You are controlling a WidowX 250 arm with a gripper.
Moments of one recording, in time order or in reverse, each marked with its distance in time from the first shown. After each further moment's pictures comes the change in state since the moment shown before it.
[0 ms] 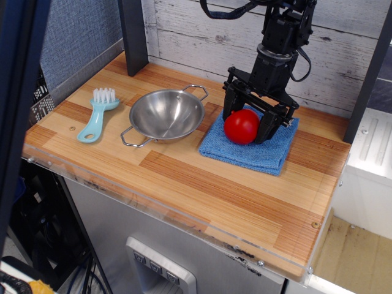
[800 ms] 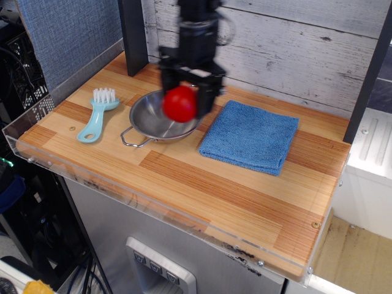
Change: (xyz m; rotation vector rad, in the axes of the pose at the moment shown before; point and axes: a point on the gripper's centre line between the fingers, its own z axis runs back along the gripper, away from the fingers) arm -0.057 0.080 0.013 -0.085 -0.114 0.123
